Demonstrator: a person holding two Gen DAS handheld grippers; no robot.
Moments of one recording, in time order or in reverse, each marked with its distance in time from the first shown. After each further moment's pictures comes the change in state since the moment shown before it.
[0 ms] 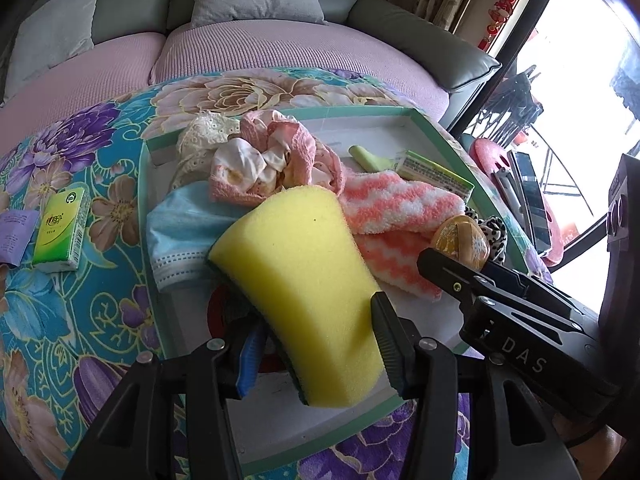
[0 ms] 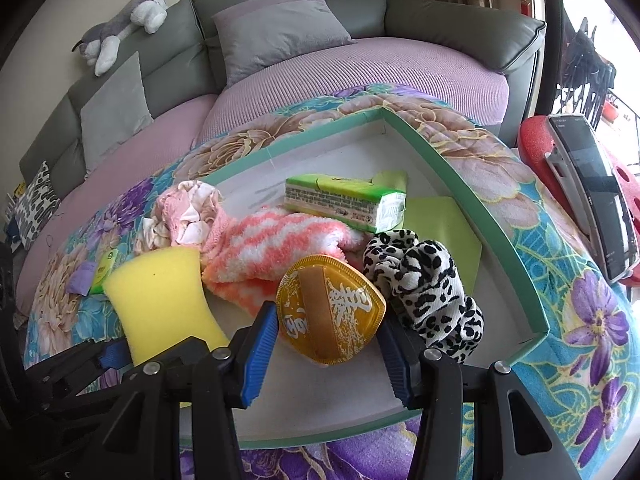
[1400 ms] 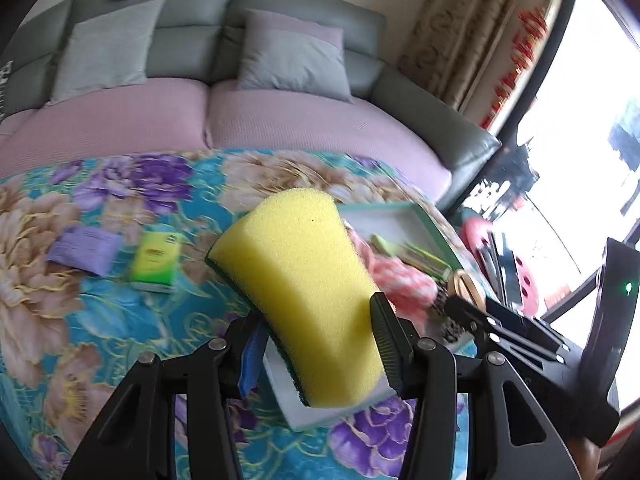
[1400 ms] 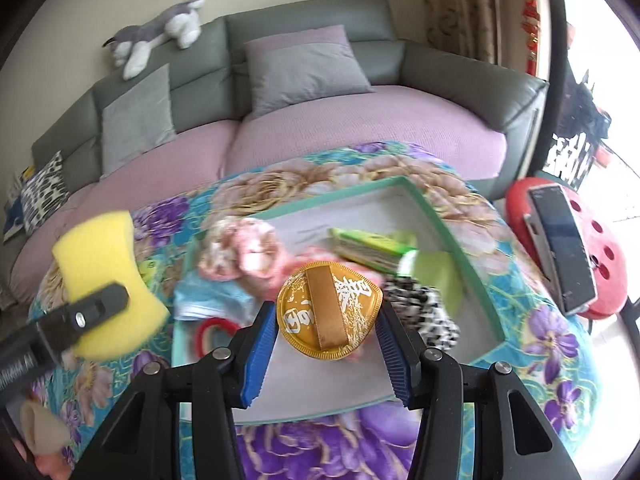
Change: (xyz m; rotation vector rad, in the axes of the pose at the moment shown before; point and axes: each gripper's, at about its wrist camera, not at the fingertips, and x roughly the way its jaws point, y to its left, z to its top) left arm -0.099 0.032 -0.001 -0.092 -0.221 -0.009; right arm -0.072 0.034 0.001 -0.072 -0.130 -0.035
